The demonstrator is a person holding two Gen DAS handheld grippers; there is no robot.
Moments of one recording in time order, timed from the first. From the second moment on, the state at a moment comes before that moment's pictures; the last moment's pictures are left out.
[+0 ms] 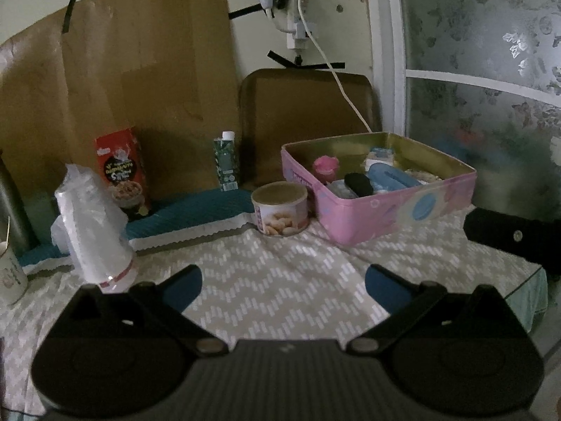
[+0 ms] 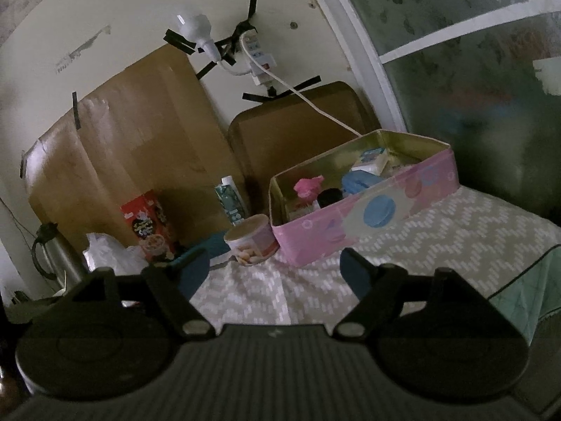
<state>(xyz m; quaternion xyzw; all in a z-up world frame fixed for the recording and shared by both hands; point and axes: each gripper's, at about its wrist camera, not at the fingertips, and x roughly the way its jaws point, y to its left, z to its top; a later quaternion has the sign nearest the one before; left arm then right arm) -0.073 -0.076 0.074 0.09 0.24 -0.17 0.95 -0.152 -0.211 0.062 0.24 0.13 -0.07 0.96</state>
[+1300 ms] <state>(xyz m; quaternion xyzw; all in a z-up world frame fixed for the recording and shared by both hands) -0.102 -0.084 0.083 0.15 0.20 -0.16 0.96 -0.162 -0.214 0.061 0.26 0.12 -0.08 0.96</state>
